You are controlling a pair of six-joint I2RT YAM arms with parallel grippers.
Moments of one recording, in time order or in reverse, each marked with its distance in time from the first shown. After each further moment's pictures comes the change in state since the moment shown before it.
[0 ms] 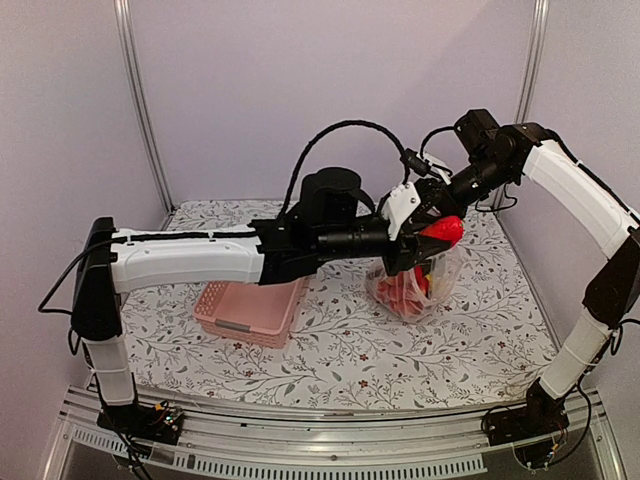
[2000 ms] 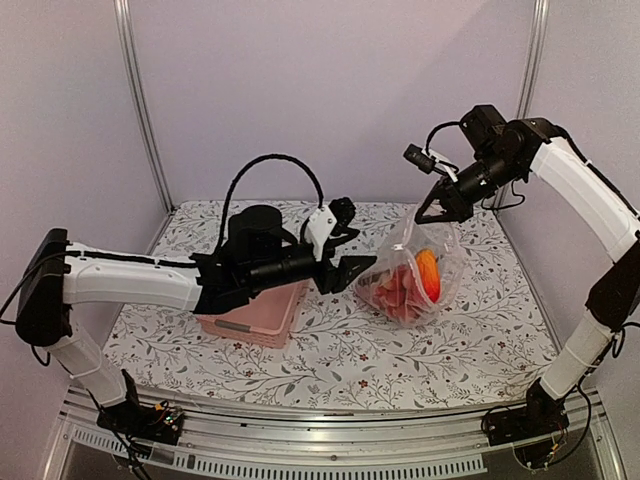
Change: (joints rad) left arm 0.098 -0.328 -0.587 0.226 -0.173 -0.095; right arm 0.000 -0.019 0.031 -0.059 -0.051 -0.063
